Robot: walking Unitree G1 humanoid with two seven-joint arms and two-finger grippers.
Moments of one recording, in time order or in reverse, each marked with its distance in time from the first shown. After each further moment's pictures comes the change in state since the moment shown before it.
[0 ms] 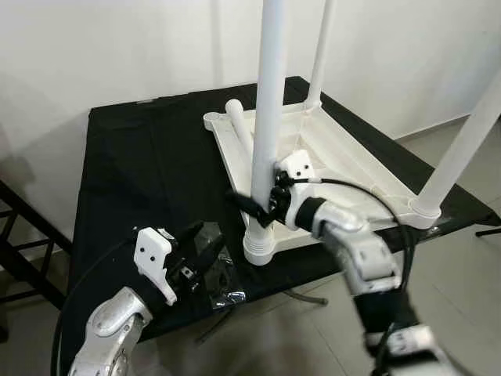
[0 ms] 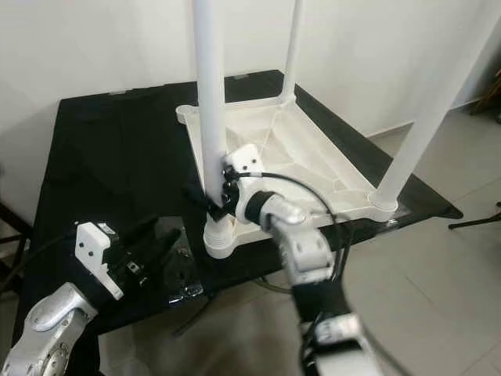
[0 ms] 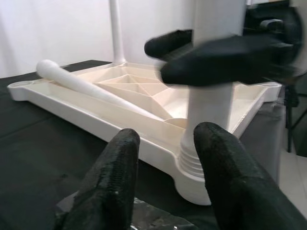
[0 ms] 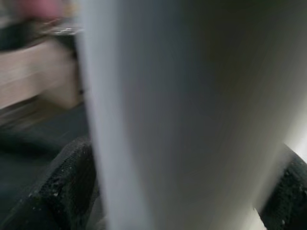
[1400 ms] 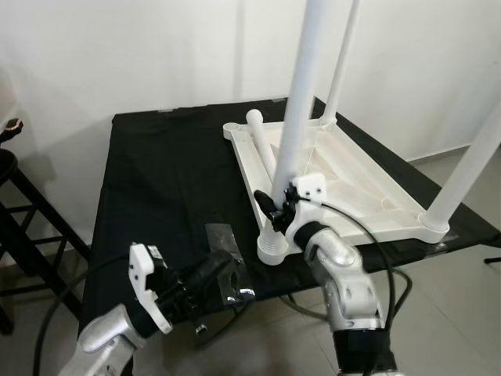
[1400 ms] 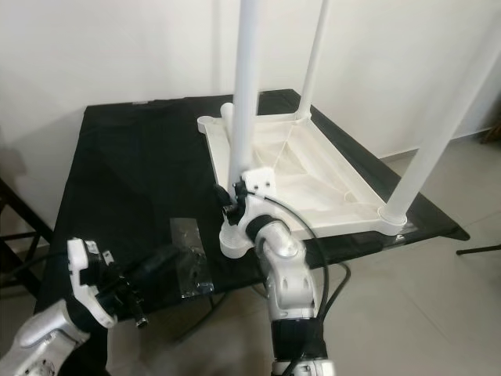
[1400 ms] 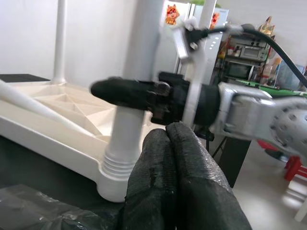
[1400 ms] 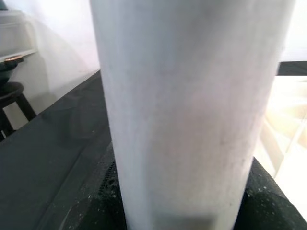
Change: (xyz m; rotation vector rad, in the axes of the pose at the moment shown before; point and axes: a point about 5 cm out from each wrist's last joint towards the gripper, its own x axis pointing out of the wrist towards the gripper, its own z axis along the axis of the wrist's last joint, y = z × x) left arm -0.025 -0.018 0.000 -0.279 -0.064 -0.299; right arm -0.009 0.028 -0.048 0.223 -0.029 -0.664
